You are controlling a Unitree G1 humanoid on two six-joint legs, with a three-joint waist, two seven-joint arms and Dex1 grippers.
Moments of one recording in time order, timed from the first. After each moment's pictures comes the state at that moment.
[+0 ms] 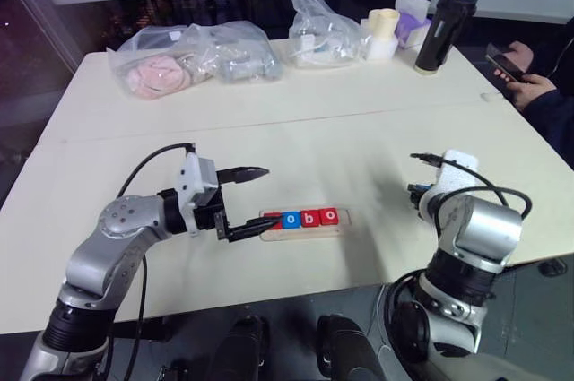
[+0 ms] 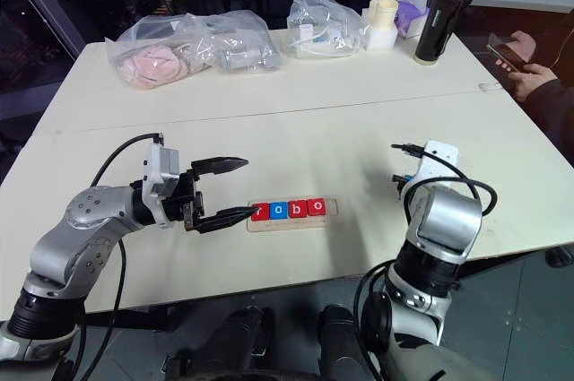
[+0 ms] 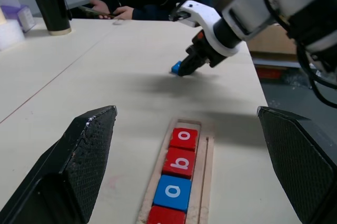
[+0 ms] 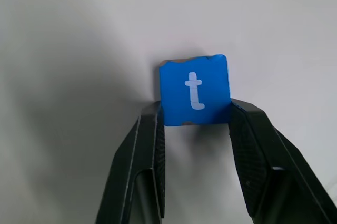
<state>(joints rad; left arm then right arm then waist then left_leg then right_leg) -0.24 0.61 -0.01 -0.39 -0.58 0.36 -0.98 -0.54 -0.05 -0.41 -0.44 -0.25 1.61 0.16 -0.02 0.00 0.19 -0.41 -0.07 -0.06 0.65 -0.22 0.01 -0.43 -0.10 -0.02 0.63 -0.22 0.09</state>
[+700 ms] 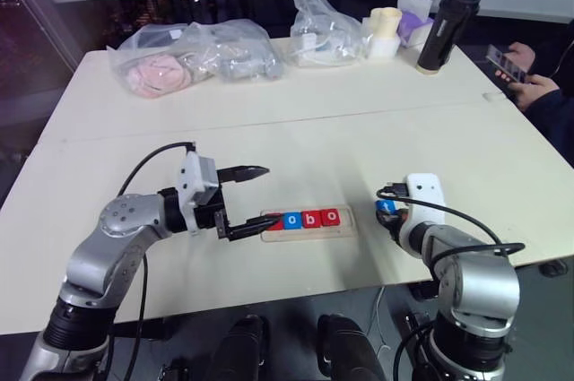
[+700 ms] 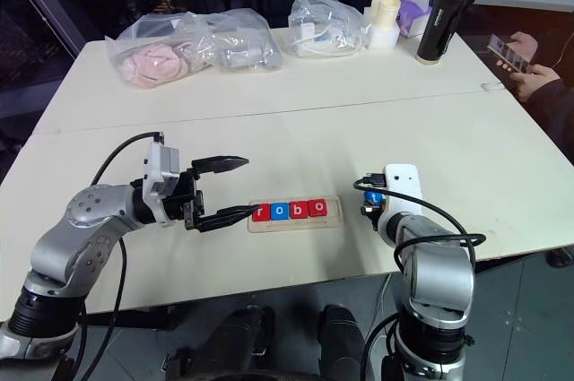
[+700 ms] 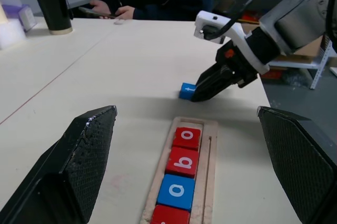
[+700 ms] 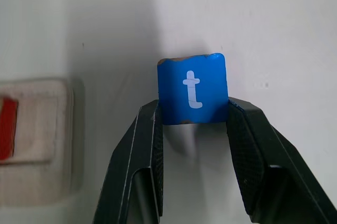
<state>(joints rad) -0.24 0.61 -0.01 -0.39 -0.58 0.36 -0.98 -0.26 -0.12 -0.15 -0.74 -0.22 1.61 0.41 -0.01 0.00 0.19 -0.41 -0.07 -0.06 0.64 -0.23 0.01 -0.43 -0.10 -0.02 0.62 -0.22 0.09</state>
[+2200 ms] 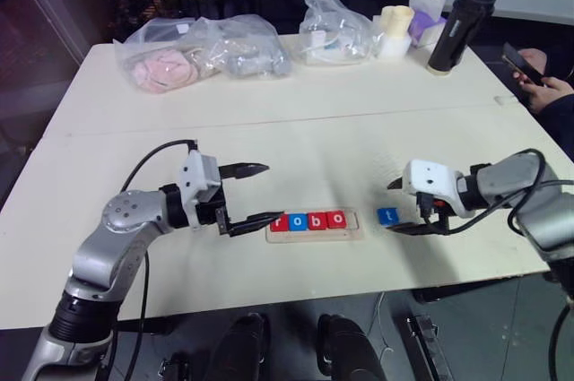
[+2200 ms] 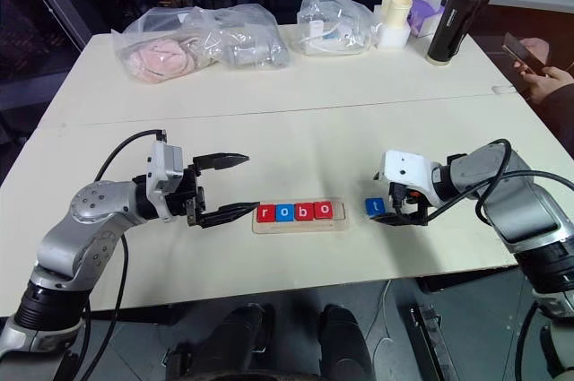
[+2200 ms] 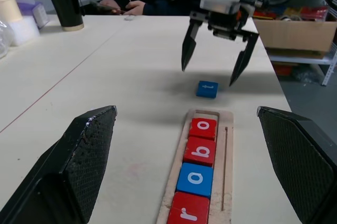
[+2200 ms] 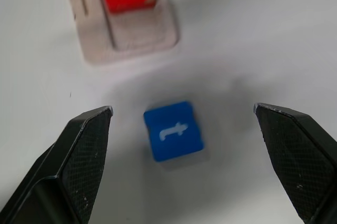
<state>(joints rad) -0.27 0.60 -0.02 -0.33 -0.53 0.31 -1.00 -0.46 -1.04 0.20 -0.01 0.12 0.33 1.28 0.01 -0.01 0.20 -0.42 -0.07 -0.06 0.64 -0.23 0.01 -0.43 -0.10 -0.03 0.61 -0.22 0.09</state>
